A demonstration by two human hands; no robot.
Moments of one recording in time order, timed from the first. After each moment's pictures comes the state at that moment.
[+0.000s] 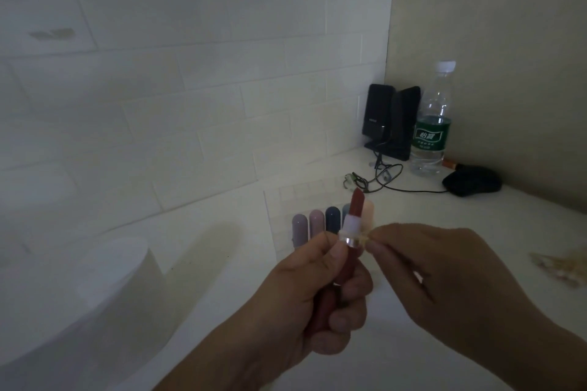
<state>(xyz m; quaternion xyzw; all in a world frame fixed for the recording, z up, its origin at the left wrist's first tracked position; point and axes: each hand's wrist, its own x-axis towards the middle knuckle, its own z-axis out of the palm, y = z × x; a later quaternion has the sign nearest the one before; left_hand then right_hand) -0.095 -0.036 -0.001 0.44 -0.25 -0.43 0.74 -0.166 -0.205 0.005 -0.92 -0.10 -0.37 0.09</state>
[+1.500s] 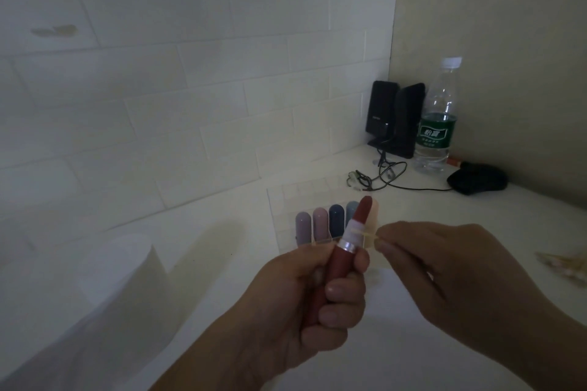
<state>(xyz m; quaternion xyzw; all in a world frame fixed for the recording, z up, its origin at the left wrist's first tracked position) -0.088 -0.034 0.002 0.40 -0.17 -0.52 0.74 -0.161 -0.212 -0.001 -0.92 -0.14 -0.36 0.05</state>
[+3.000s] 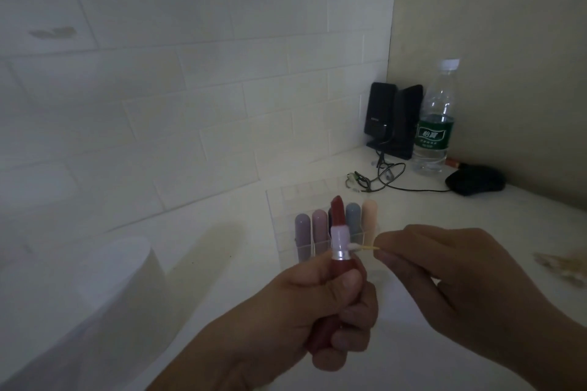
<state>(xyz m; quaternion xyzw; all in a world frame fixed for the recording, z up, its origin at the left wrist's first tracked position) -0.091 -0.024 -0.002 0.46 -0.32 -0.49 0.67 -0.165 -0.215 0.004 -0.91 -0.16 -0.37 0.08</state>
